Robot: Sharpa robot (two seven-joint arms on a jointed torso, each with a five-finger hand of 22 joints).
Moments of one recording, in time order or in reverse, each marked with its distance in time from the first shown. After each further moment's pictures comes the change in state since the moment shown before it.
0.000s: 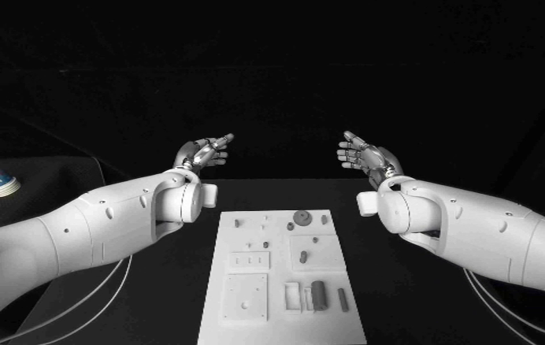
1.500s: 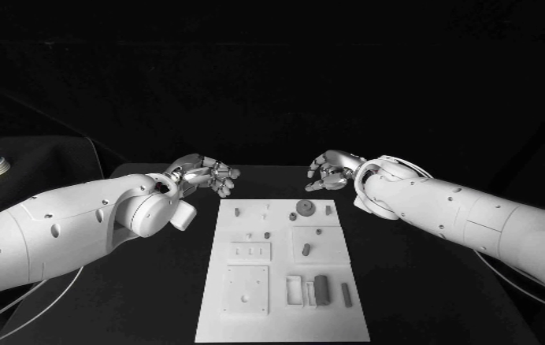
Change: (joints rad) left arm 0.070 -0.167 -0.060 0.206 -0.213 0.389 -0.177; left_hand 0.246 0.006 0.058 -0.026 0.000 0.391 0.026 0.102 0.053 0.583 -0.013 0.159 0.042 0.552 -0.052 0.156 0.120 0.063 0.405 -0.069 0.154 0.031; right arm 0.039 0.187 -0.031 -0.305 -1.192 0.263 -0.205; right_hand 0.512 -0.180 -0.071 -0.027 0.000 0.260 0.011 -0.005 0.018 0.686 -0.133 0.601 0.369 0.832 -0.199 0.771 0.549 0.178 0.814 -0.116 0.448 0.112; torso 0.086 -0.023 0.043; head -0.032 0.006
